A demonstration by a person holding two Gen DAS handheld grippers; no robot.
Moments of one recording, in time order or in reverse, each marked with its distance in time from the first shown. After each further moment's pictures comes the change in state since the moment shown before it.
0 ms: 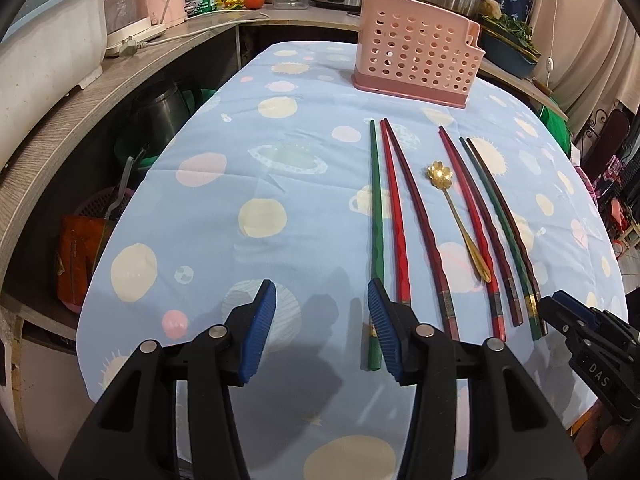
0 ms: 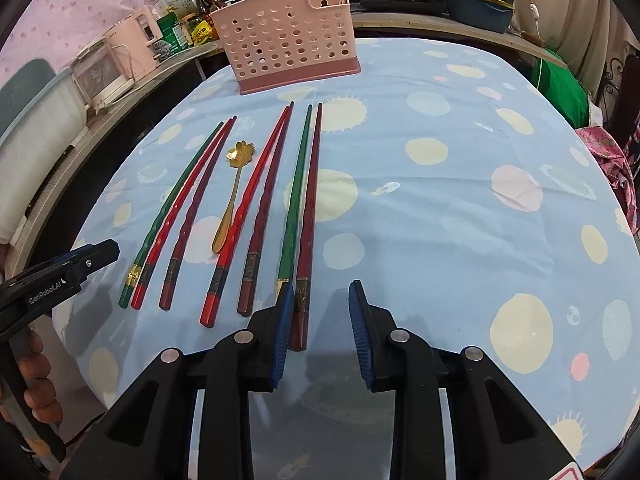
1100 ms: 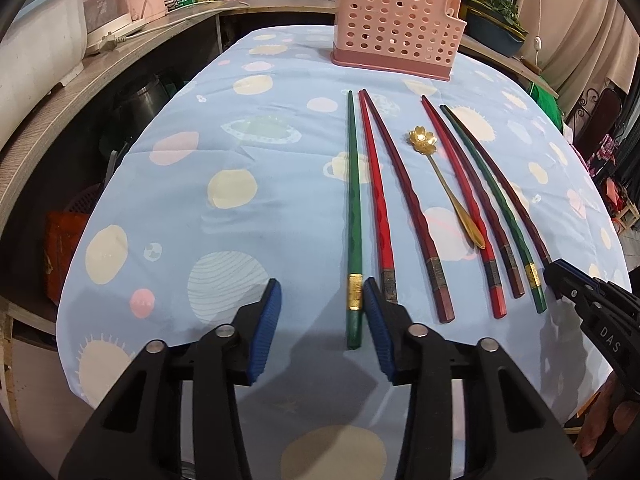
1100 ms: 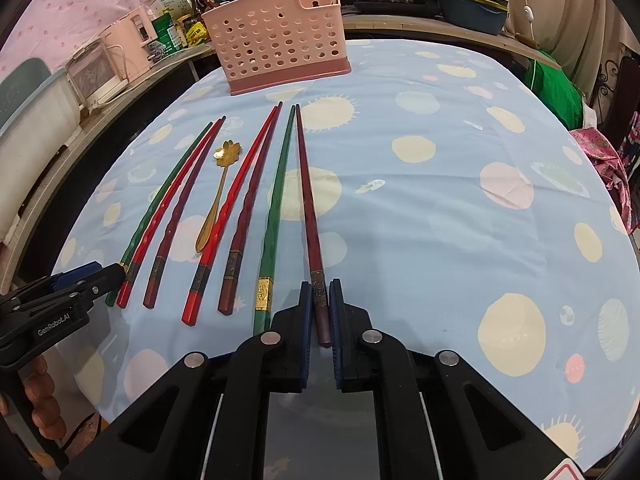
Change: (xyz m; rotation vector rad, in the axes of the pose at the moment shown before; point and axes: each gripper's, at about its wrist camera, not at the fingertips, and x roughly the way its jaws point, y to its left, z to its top) left arm 0.012 -0.015 -0.016 0.047 0.038 -0.020; right arm 0.002 -0.006 -0.002 -0.004 -0.015 -0.029
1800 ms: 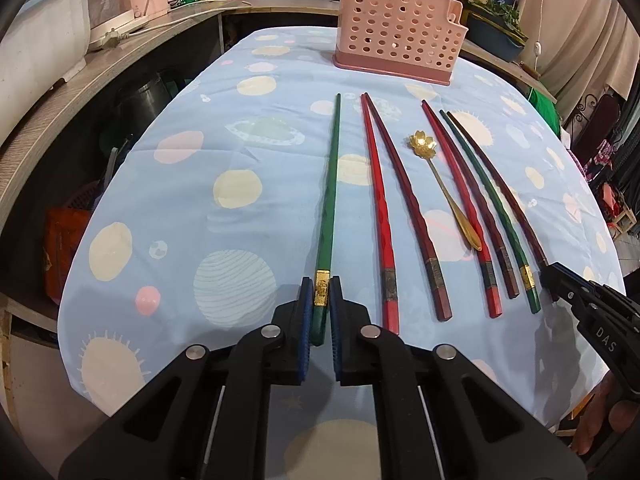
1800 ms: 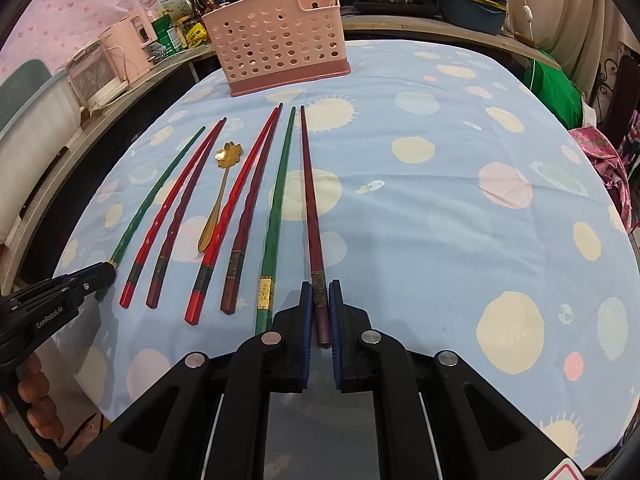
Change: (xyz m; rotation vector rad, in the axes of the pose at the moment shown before) left arm -0.005 0.005 0.001 -0.020 -0.001 -0.013; right arm -0.004 0.000 0.001 0.005 -0.005 0.007
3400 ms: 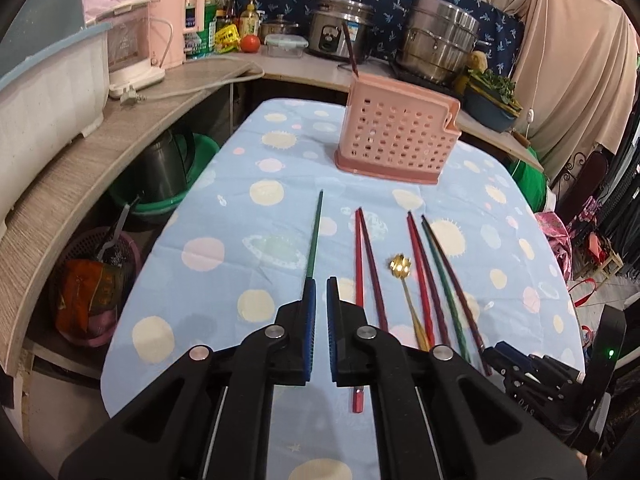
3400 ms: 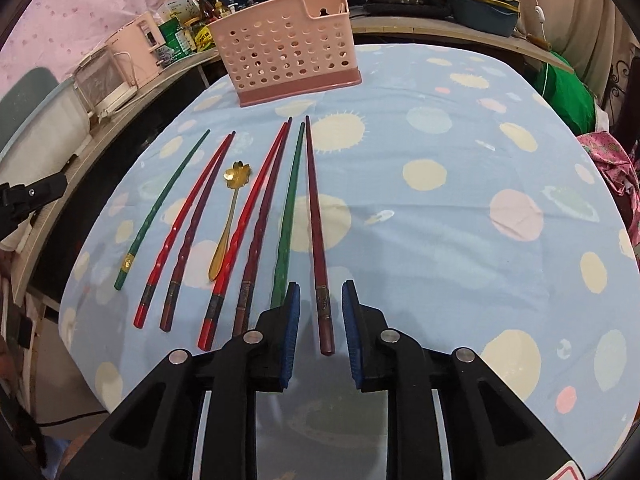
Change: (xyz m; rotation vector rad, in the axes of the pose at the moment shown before) left arm -0.060 0.013 0.064 -0.072 -0.156 -0.047; right arm 0.006 -0.002 0.019 -0.007 0.029 0.045
